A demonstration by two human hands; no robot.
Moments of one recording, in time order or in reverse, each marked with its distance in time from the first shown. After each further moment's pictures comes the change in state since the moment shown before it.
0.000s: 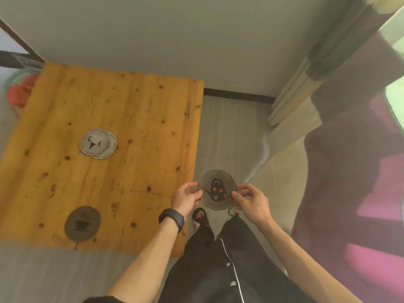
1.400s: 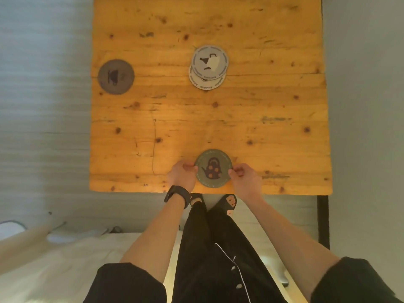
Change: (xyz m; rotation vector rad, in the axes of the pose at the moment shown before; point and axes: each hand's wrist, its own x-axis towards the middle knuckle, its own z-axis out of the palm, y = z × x) left_hand 0.194 0.042 0.038 -0.642 1.102 -0.562; right_hand 0.349 -0.159 0.186 -1.121 -0.893 -0.678
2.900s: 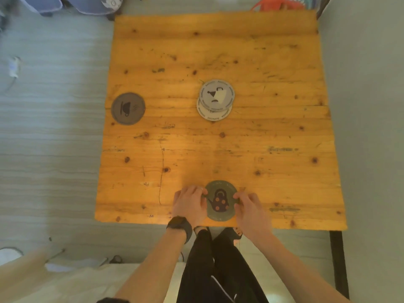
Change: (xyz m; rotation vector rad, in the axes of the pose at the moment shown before) left_hand 0.012 -0.006 -0.010 0.618 -0.031 0.632; right_hand -0.013 -0.008 -0.003 -0.339 -0.029 -0.304
